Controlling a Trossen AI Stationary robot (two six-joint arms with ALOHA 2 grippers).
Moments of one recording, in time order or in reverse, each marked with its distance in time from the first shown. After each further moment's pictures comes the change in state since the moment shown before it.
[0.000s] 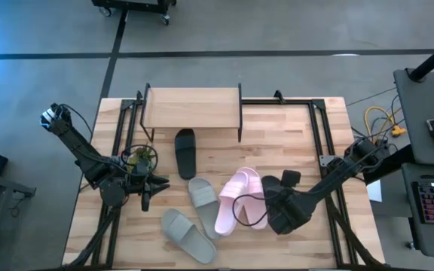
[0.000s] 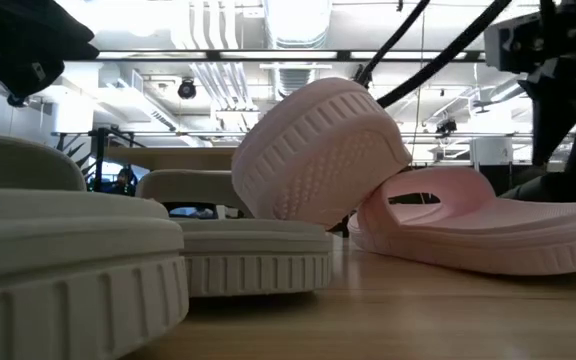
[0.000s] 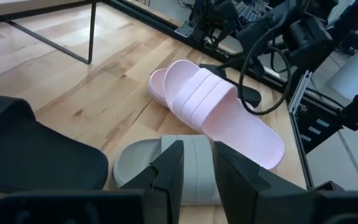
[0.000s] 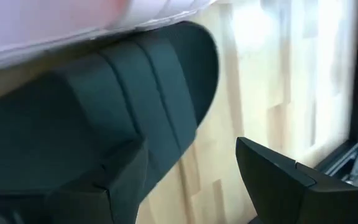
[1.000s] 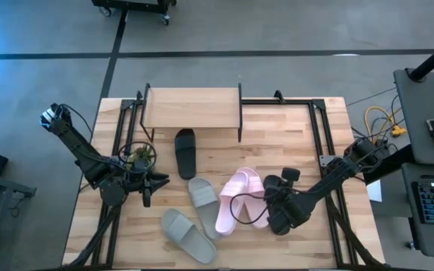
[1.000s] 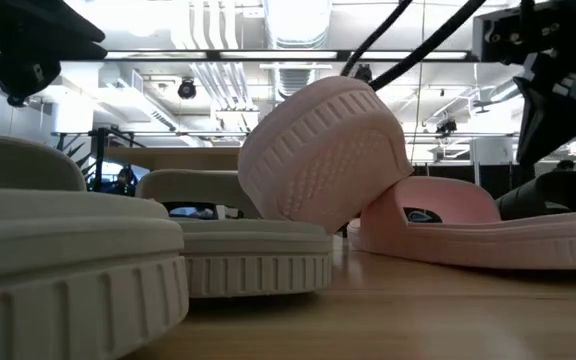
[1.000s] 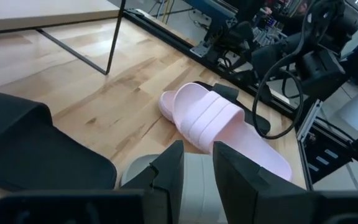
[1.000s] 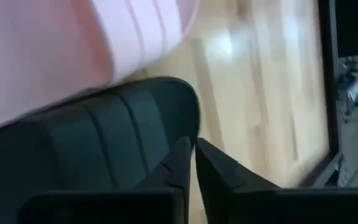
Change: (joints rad) left arm 0.000 0.000 0.000 0.001 -0.097 -0.080; right arm -0.008 -0.001 -0.001 0.000 0.116 0.059
